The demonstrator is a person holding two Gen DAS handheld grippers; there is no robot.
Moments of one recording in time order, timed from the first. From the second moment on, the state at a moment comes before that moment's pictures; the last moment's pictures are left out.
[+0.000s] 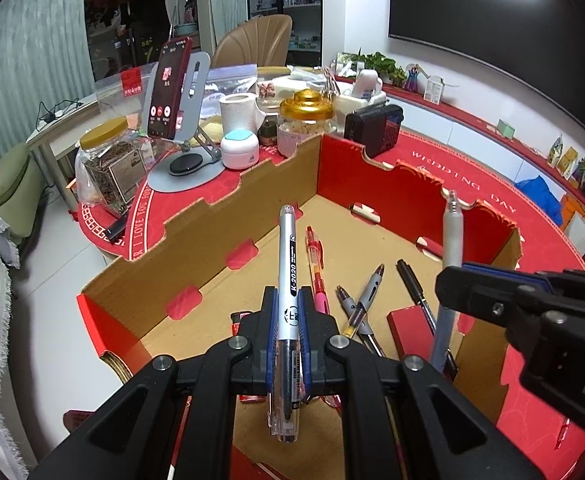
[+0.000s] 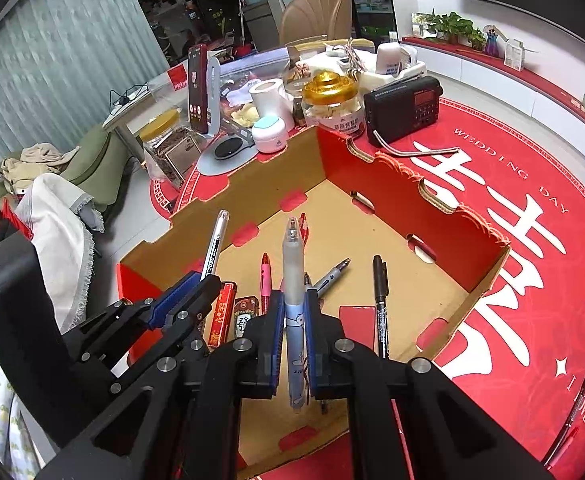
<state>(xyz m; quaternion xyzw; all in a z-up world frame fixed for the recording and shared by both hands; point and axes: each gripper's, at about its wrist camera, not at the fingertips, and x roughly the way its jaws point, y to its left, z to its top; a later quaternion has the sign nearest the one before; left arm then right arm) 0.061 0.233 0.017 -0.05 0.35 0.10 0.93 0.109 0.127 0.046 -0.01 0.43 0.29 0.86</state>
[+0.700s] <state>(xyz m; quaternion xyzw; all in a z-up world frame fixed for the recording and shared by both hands) 0.060 0.252 0.017 -0.06 0.37 0.13 0.92 0.120 0.101 0.028 0.01 0.45 0.25 0.86</state>
